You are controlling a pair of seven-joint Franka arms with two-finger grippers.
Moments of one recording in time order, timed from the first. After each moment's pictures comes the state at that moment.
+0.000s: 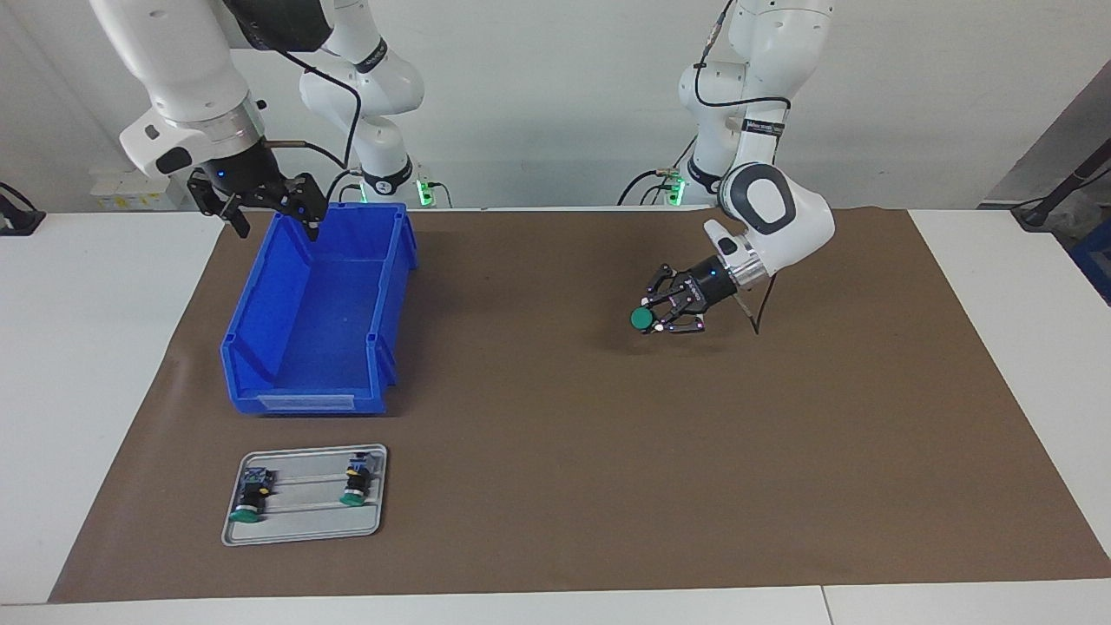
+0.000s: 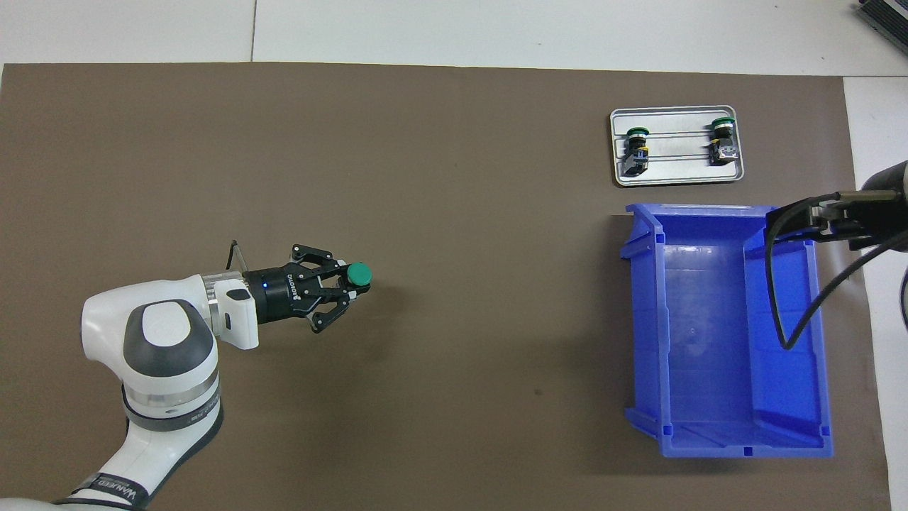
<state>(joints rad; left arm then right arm) -0.22 0.05 -0.04 -2.38 -1.52 2.25 2.07 0.08 0.00 -0.04 -1.57 -0.04 1.53 0.10</state>
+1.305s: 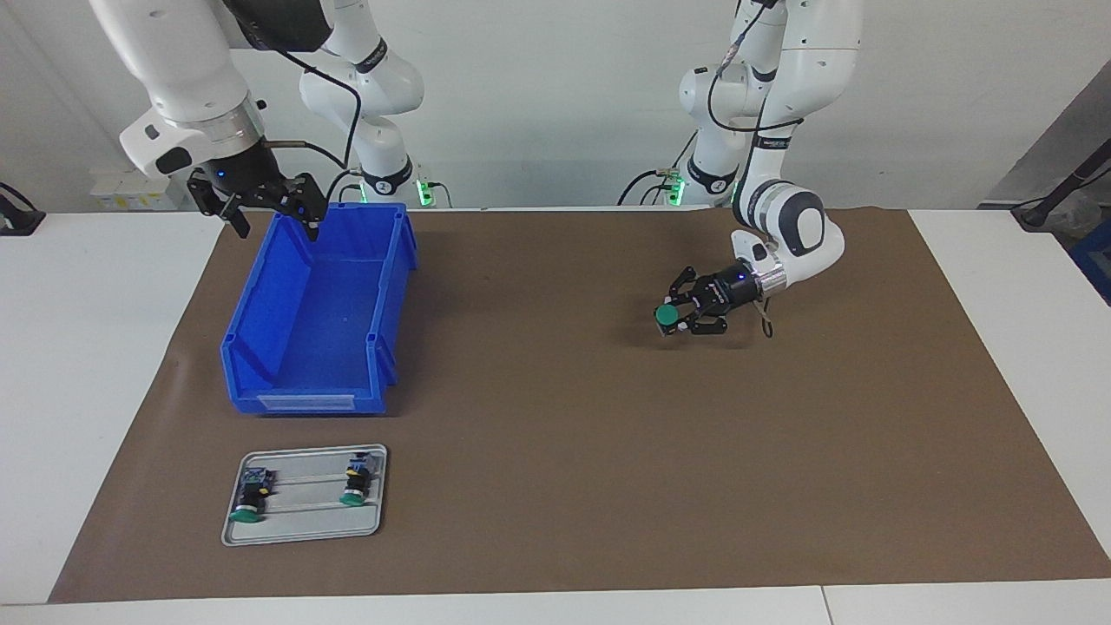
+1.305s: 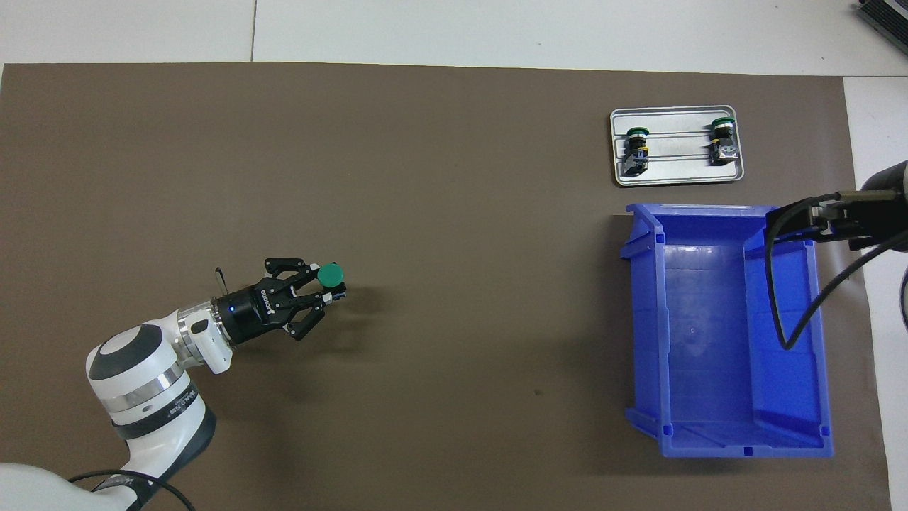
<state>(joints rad) -0.05 0.15 -0.04 -2.50 -1.91 1.90 2.48 0.08 0.00 -0.04 -1.57 -0.04 1.53 0.10</state>
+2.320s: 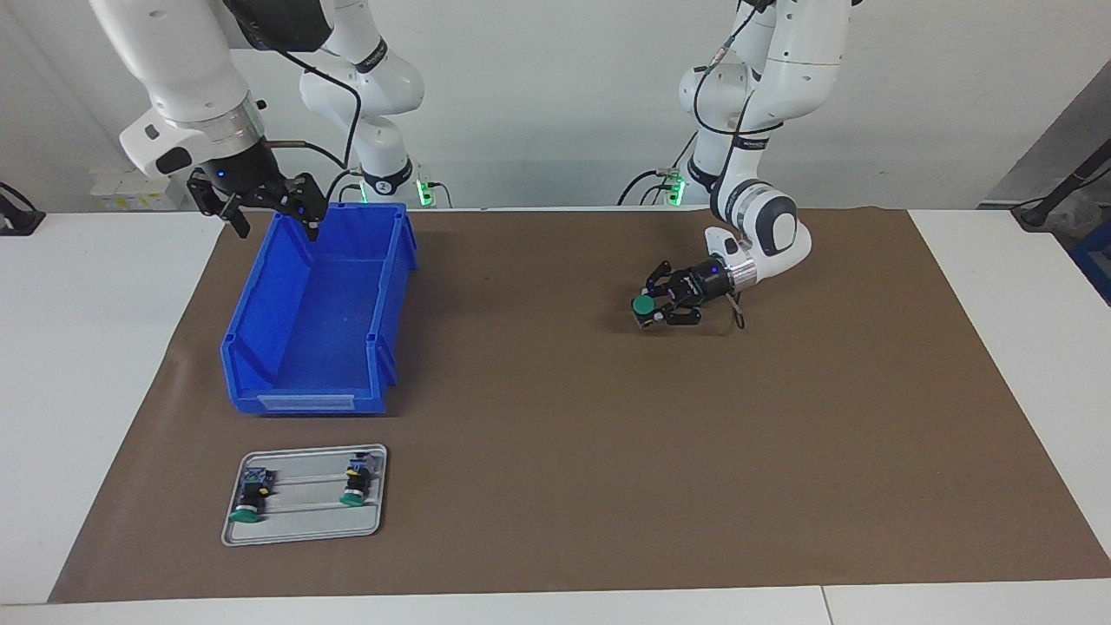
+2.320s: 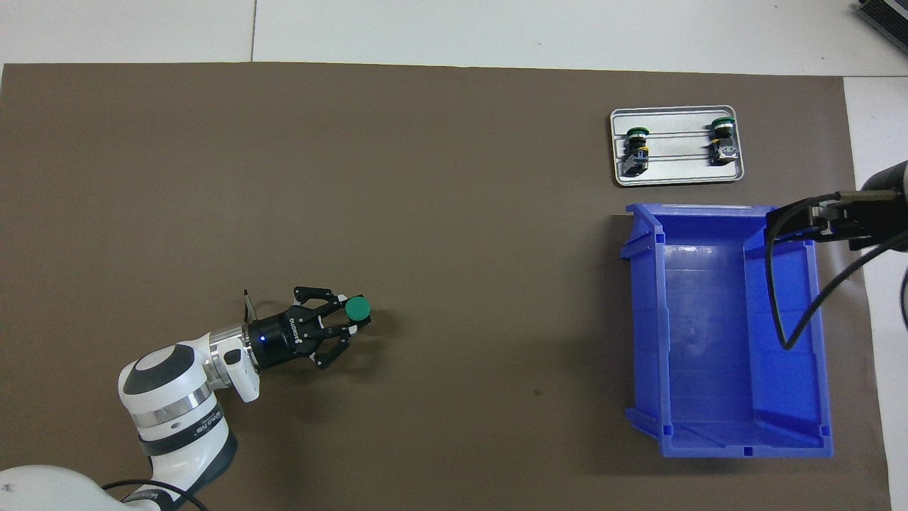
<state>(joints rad) -0.12 0.18 -0.05 -2.57 -1.93 1.89 2.64 0.08 0.00 -0.04 -1.57 -0.04 1.53 0.10</state>
